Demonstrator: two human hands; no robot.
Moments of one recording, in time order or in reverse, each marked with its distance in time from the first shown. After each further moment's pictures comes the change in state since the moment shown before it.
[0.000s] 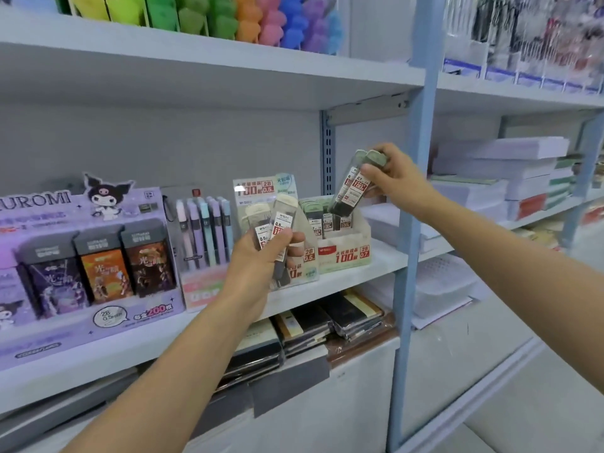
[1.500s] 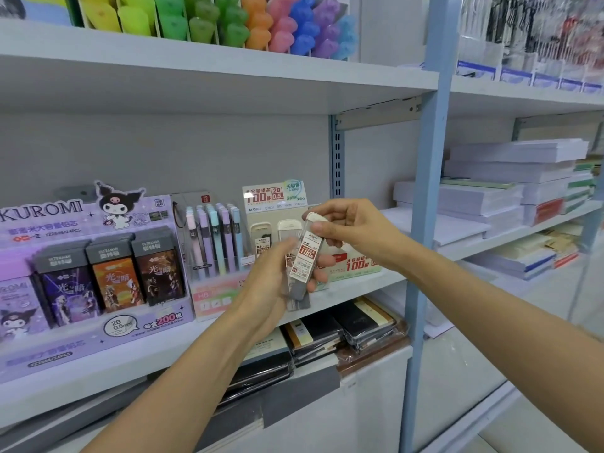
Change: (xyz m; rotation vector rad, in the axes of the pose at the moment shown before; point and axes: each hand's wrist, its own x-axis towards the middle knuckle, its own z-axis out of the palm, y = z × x) left_hand -0.005 0.002 -0.001 -0.082 -0.253 -0.069; right_hand -0.032 -0.011 0.072 0.252 -0.353 -0.006
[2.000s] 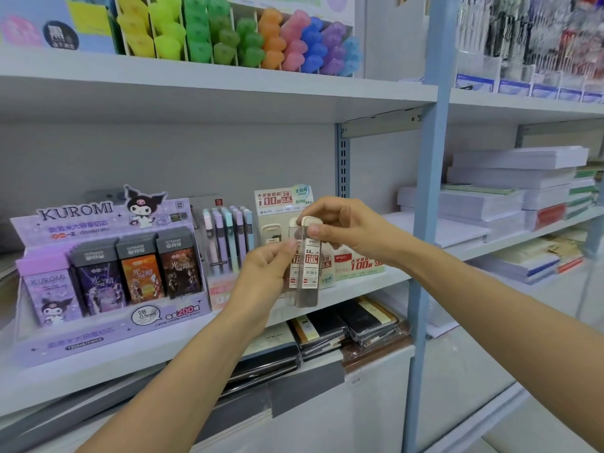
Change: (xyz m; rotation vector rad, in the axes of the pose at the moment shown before) left_hand -0.026 0.014 -0.005 0.234 0.125 0.104; right_hand -0.009 -0.033 0.012 -0.087 -0.156 -0.094
